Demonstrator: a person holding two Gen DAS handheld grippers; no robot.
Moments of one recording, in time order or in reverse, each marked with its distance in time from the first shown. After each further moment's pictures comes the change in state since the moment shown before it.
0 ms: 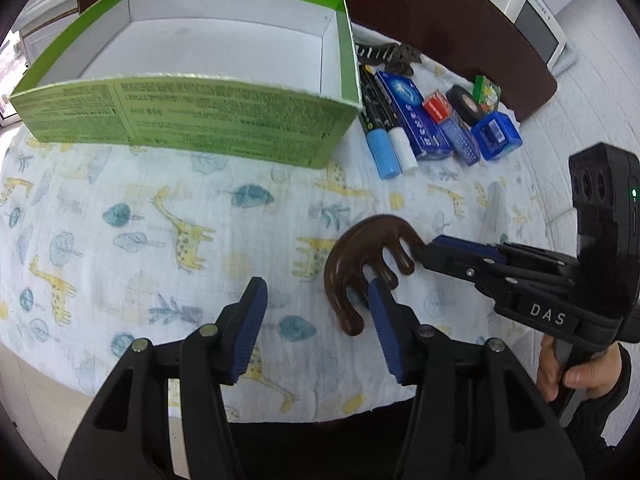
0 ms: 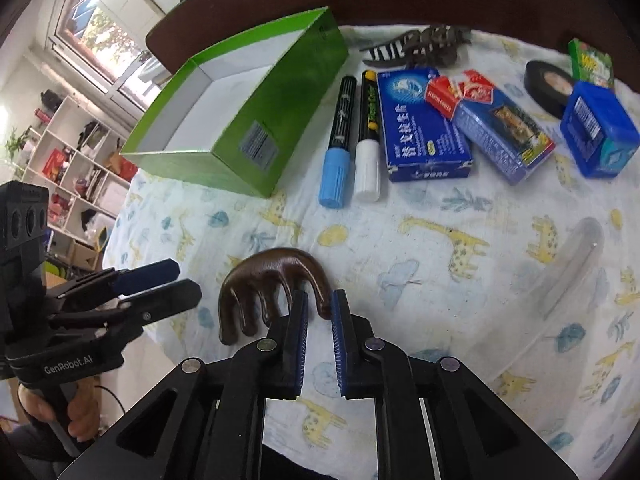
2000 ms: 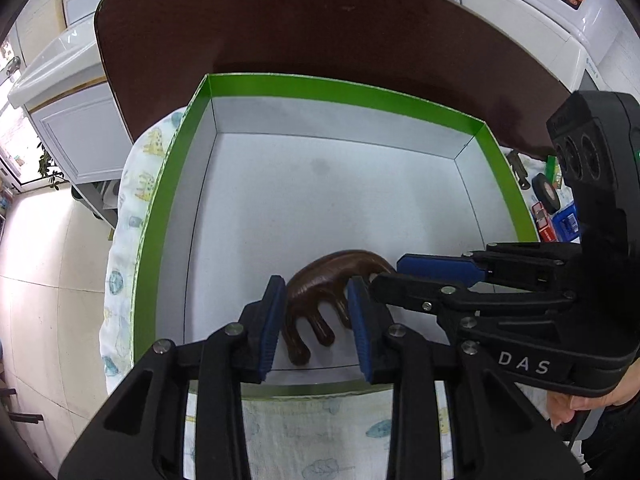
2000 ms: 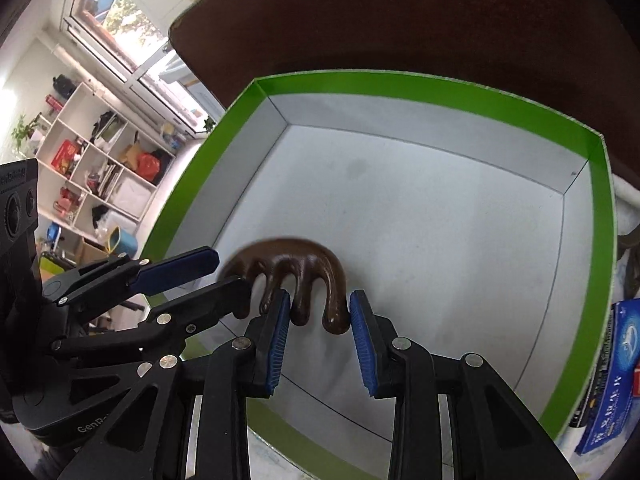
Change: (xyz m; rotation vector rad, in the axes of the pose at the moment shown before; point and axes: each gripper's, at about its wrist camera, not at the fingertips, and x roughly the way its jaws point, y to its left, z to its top) left arm -0.032 0.141 0.130 0.110 -0.126 0.123; right arm 0.123 0.146 0.166 -0.098 0.016 0.034
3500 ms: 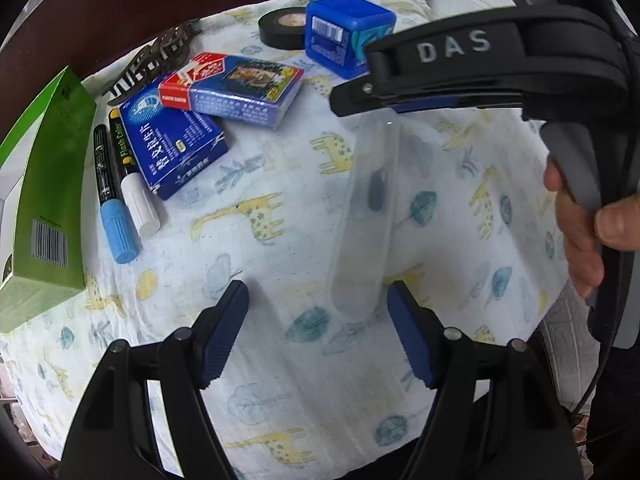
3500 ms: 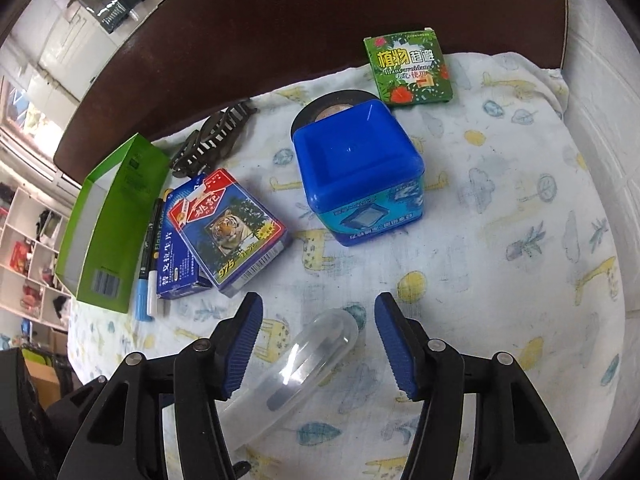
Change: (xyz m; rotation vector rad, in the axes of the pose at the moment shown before) left arm 0.064 -0.363 -0.114 0.369 0.184 -0.023; right arm -0.181 -0.285 -0.165 0.328 -0.166 -0.180
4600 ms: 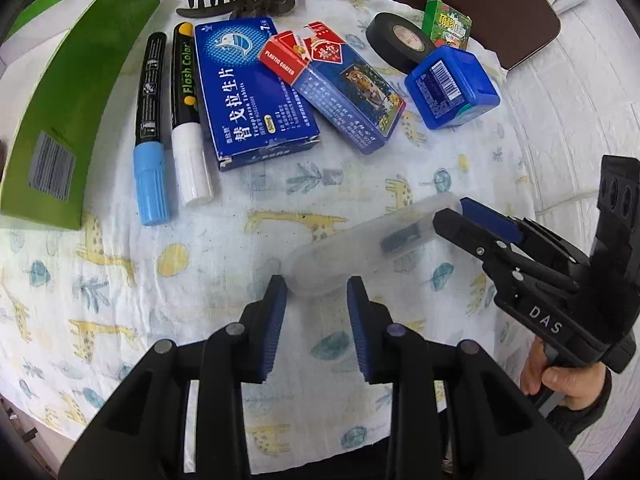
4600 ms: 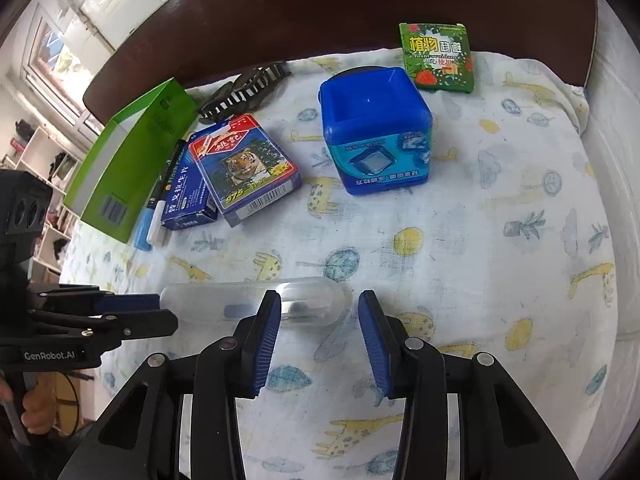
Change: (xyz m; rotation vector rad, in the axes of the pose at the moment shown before) left arm -0.013 0.046 0.018 -0.402 0.105 -0.142; right arm -0.005 0.003 -0.025 -0.185 0.039 0.016
